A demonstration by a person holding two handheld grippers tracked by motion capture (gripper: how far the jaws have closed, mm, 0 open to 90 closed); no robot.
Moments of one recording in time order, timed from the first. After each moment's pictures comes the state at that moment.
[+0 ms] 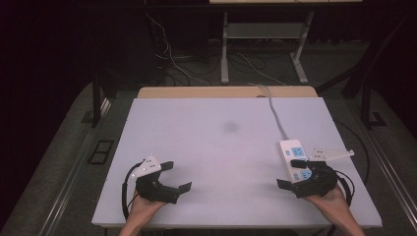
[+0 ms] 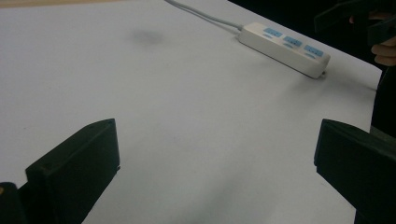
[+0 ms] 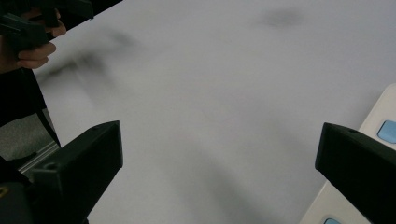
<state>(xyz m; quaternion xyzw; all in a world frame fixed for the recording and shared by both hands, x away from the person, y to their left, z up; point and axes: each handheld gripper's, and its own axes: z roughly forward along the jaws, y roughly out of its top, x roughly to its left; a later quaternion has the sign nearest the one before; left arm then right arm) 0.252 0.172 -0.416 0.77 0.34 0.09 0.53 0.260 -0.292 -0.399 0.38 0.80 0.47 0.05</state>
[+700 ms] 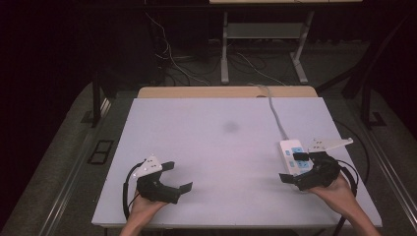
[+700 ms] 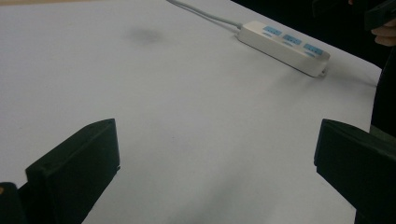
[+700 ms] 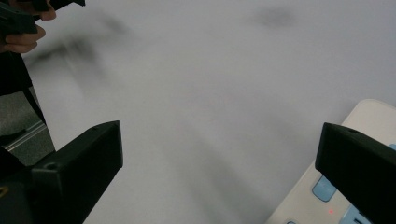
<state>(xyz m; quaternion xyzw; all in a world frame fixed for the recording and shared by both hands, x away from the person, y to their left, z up) 0.252 0.170 -0.418 0.77 0.34 0.09 0.53 0.277 -0.296 -0.379 0.36 0.82 0.43 0.05</state>
